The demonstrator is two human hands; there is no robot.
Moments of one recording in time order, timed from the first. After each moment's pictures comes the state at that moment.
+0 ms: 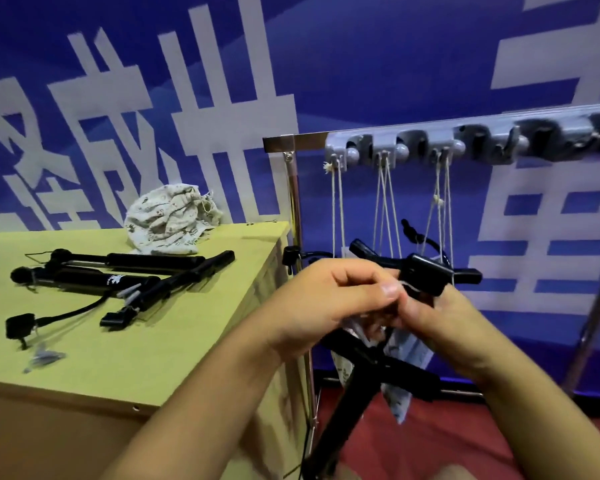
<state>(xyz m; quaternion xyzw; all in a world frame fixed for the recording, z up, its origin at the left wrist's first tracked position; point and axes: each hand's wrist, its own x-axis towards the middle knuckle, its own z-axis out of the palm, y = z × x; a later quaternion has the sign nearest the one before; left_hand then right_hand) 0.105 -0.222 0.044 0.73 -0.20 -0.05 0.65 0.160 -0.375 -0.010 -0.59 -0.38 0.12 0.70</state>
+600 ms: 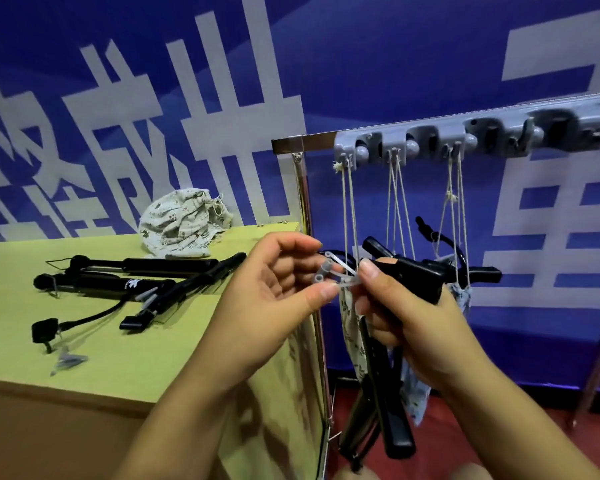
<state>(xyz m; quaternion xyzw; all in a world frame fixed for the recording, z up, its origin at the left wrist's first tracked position) 0.074 -0.178 0.042 0.75 -0.12 0.21 0.62 0.125 -0.331 0.010 -0.51 -0.25 0.10 0.81</state>
